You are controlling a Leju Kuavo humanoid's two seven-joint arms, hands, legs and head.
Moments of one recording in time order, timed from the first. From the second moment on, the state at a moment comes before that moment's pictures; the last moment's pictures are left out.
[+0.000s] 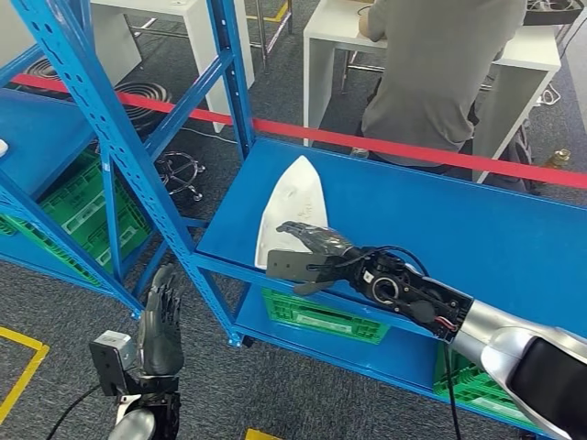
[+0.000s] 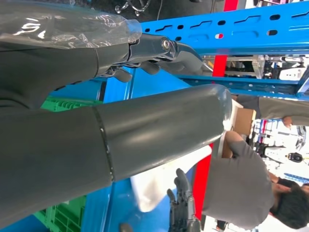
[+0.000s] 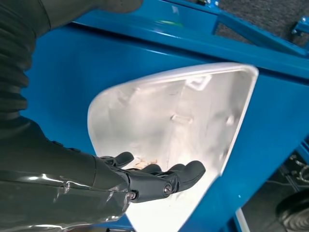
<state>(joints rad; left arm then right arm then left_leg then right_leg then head) -0.17 0.07 -0.74 -1.38 0.49 0.38 -0.51 -0.64 -0.34 1.06 -1.28 0.17 0.11 0.14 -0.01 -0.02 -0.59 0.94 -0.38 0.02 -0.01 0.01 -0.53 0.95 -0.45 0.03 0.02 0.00</state>
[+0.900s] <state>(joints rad) -0.19 0.07 -0.74 -1.38 0.50 0.35 -0.50 -0.63 -0.33 1.11 -1.19 0.16 0.14 0.14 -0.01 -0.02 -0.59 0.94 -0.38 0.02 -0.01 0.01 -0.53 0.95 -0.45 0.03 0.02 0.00</state>
